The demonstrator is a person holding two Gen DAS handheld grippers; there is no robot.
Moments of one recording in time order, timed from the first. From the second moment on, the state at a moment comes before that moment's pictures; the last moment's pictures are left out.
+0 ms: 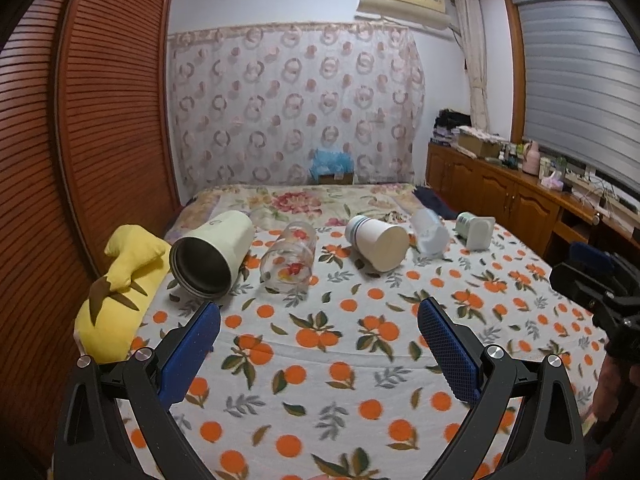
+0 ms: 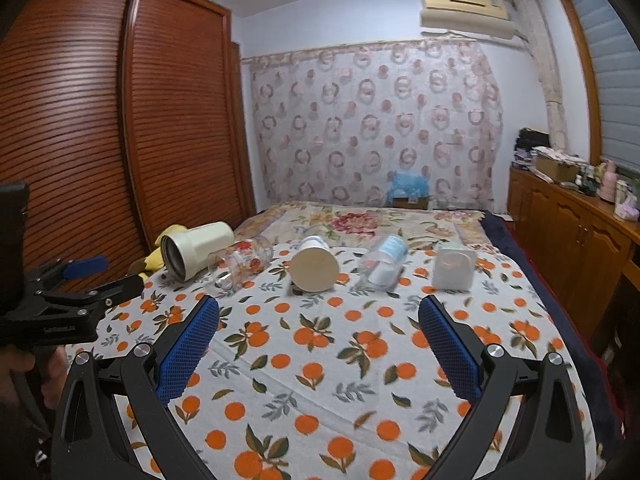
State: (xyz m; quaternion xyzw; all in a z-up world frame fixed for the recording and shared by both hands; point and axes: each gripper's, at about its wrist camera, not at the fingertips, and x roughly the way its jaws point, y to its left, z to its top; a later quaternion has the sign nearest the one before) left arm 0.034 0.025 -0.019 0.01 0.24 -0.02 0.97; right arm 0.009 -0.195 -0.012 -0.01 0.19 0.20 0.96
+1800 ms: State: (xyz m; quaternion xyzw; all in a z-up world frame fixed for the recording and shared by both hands) left arm 0.313 0.122 -0.067 0.13 0.57 0.04 0.81; right arm 0.115 -0.093 -0.077 -0.06 0.33 0.29 0.90
